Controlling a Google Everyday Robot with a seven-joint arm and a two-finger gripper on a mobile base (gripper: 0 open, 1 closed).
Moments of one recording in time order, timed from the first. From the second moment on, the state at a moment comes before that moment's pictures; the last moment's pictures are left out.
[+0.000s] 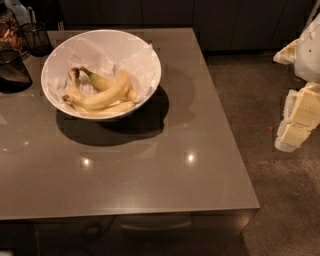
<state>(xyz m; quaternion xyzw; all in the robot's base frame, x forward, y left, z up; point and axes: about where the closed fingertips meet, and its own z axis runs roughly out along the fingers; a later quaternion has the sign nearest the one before) 0.438 -0.217 0.976 -0.60 0.78 -0.03 0.16</state>
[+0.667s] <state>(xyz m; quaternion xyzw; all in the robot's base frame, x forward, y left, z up) 0.444 -0.207 0.980 -0.62 0.77 -0.04 0.17</state>
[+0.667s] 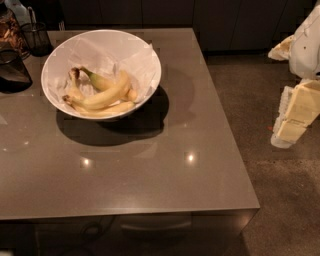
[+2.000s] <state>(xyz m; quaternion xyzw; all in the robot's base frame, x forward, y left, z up) 0.507 -0.090 0.987 -0.72 0.68 -0.03 0.14</state>
